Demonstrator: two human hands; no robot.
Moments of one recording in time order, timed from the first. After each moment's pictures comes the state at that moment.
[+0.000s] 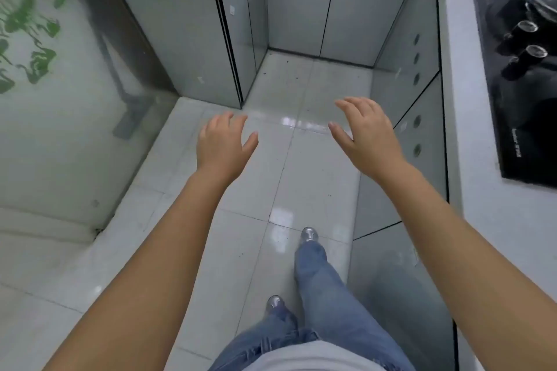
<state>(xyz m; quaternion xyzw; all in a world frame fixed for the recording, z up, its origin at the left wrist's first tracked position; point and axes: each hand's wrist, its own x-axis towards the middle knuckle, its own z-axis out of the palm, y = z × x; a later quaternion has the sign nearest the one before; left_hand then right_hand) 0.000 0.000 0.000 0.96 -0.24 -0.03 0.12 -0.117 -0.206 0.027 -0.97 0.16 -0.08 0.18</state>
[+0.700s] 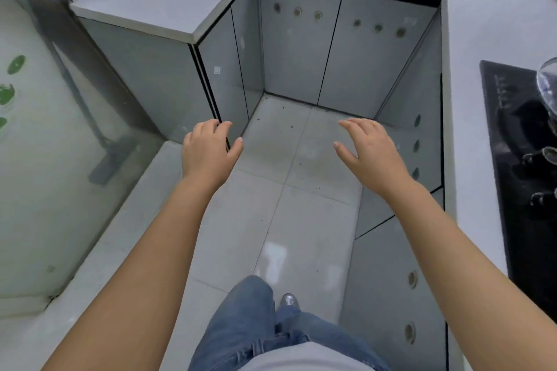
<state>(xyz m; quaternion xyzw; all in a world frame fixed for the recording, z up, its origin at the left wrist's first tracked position) 0.216 -0.189 0.014 0.97 -0.19 0.00 0.13 0.090 -0.423 0.036 -0.98 0.13 -0.05 0.17</state>
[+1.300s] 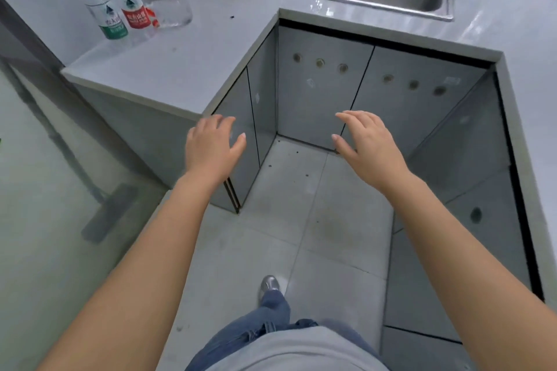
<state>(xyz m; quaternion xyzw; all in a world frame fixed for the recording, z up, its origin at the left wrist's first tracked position) 0.509 -0.262 0.028 0.97 -0.19 0.02 0.13 0.391 -0.492 0.050 -0.98 0.10 -0.09 0.17</state>
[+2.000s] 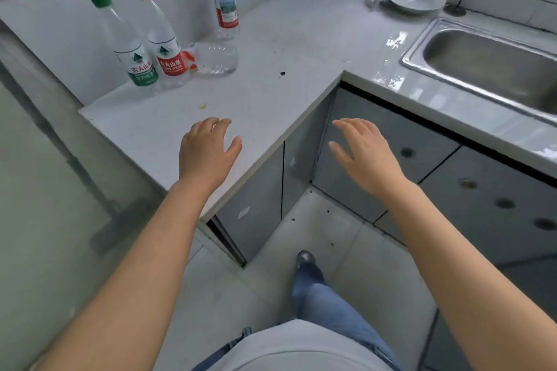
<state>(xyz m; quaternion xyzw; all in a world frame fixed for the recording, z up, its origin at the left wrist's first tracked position) 0.766 -0.316 0.026 0.99 -0.05 0.05 0.16 0.722 -0.578 0.041 -0.98 -0.05 -0.06 0.17</state>
